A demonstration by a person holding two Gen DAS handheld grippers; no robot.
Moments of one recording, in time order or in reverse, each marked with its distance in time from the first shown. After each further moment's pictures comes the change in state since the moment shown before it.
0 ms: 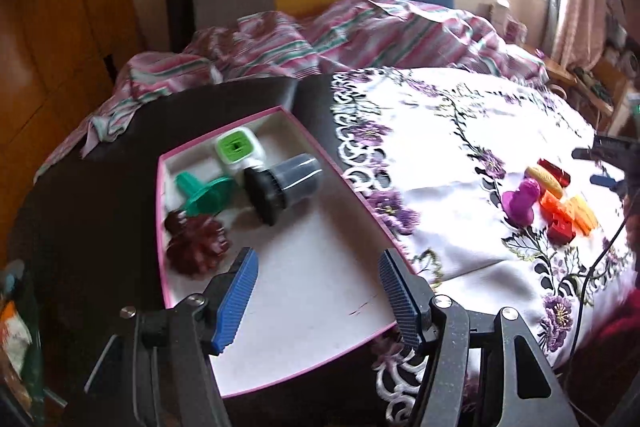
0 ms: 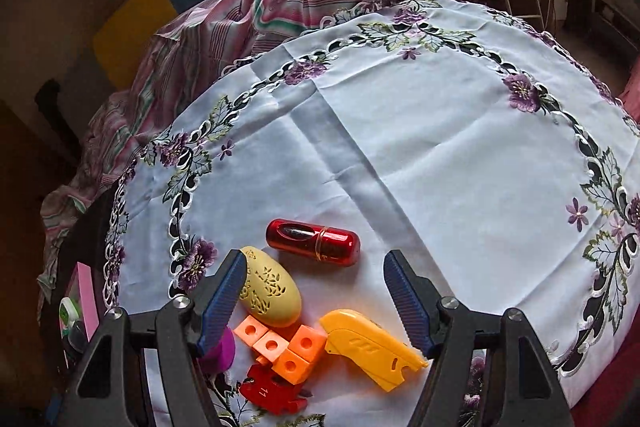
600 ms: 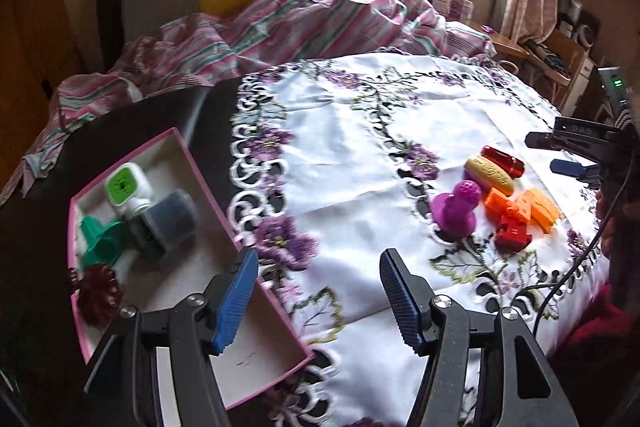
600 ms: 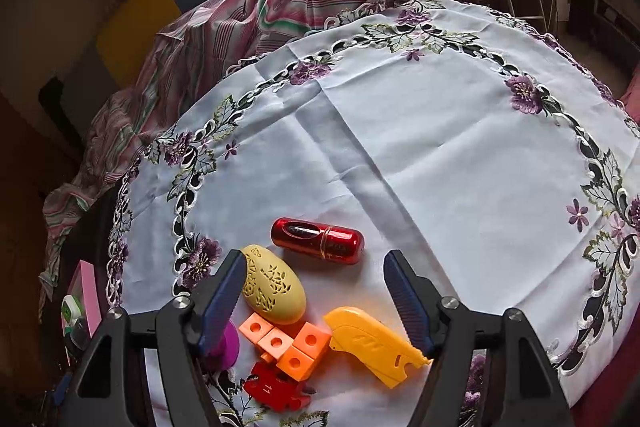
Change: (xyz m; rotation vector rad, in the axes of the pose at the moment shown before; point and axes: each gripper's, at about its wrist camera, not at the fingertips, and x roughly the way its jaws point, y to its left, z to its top) left arm 0.030 -0.076 0.032 0.105 0.039 -0.183; right arm -0.003 -0.004 0.001 0.022 -0.001 0.006
